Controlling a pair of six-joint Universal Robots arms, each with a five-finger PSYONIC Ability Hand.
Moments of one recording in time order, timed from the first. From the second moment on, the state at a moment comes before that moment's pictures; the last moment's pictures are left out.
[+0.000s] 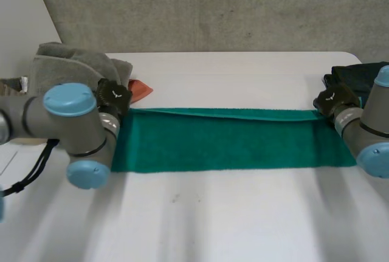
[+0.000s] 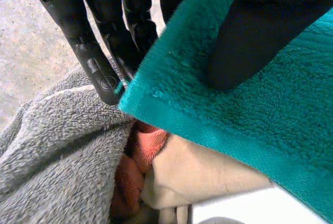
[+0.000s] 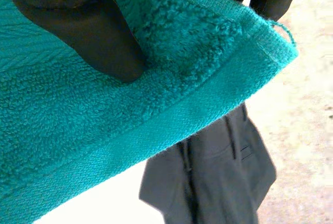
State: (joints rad) left arm 4.30 -2.34 -1.25 3.46 -1.75 3.92; right arm 1.72 -0.83 1.23 -0.11 1.52 2.15; left_hand 1.16 1.20 1.20 1.20 0.98; right_hand 1.13 1.18 1.19 1.20 1.02
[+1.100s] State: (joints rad) left arm 4.25 -1.95 -1.65 3.49 -1.74 3.72; right arm 1.46 -0.99 1.57 -0.13 1.24 2.43; left_hand 0.19 0.21 0.22 0.20 0.05; right_hand 1.11 1.14 1.11 1.11 0.93
